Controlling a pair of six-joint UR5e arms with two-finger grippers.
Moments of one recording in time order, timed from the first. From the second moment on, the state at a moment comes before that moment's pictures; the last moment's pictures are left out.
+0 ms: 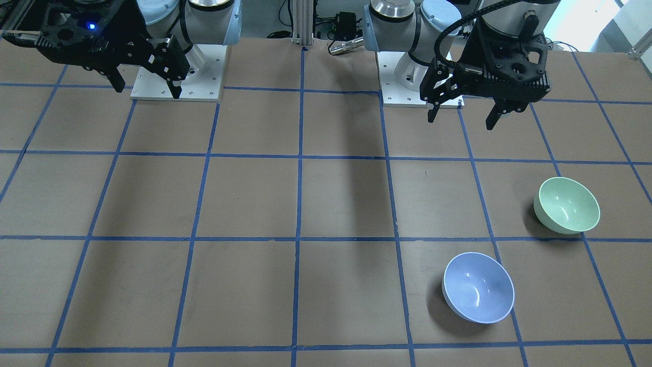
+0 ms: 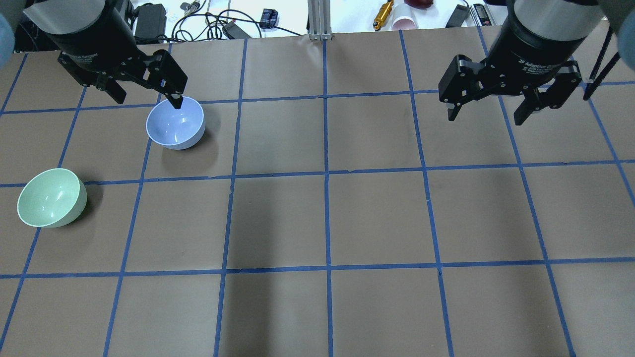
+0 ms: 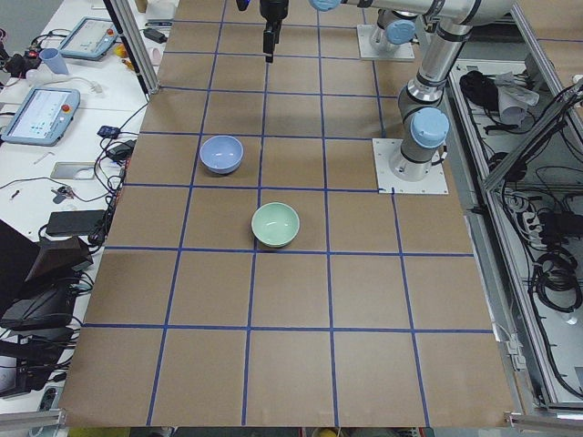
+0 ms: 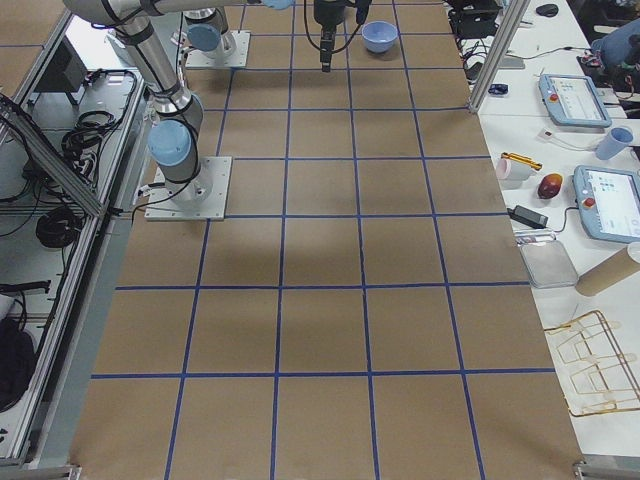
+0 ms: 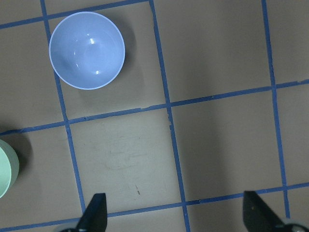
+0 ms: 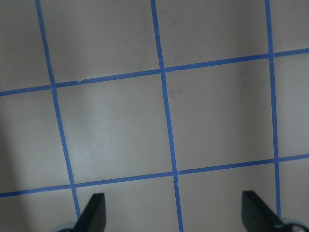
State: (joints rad) left arm -1.55 -1.56 -1.48 -1.61 1.58 0.17; right arm 1.58 -1.67 1.55 -1.46 -1.56 0.13
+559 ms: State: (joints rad) left arm -1.55 -1.55 -1.48 -1.61 1.59 0.17; right arm 1.58 -1.67 1.55 -1.46 -1.56 0.13
